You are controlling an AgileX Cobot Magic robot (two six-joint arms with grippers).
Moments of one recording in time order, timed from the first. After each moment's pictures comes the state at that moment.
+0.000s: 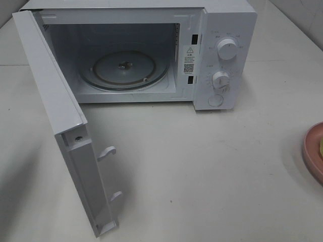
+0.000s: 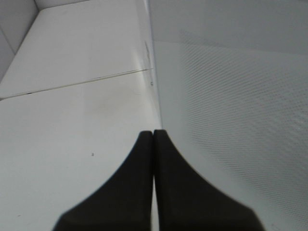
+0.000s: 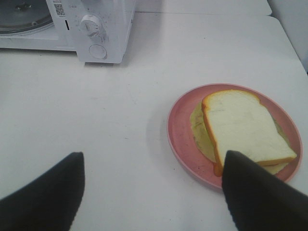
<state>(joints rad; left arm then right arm) -0.15 1.15 -0.23 0.02 -0.58 0.09 0.12 0.00 -0.50 -0.06 1.01 0.05</state>
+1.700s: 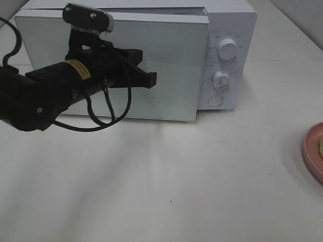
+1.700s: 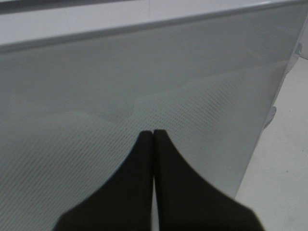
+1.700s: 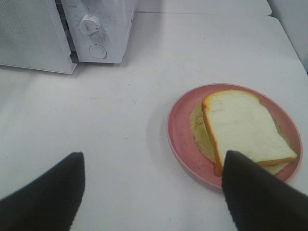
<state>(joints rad) -0.66 1.84 -0.85 -0.09 -0.71 0.02 0.12 0.00 -0.50 -0.06 1.01 0.05</state>
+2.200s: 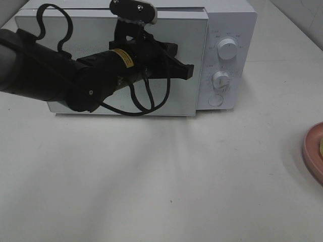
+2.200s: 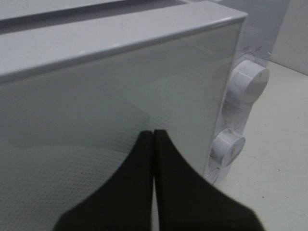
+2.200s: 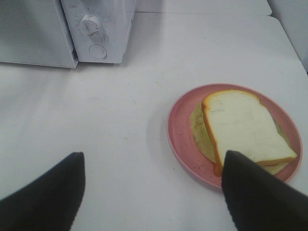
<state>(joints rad) -0.73 2.00 -1.12 -0.08 -0.58 0.02 0.12 0.00 -0.50 -0.06 1.01 0.05</state>
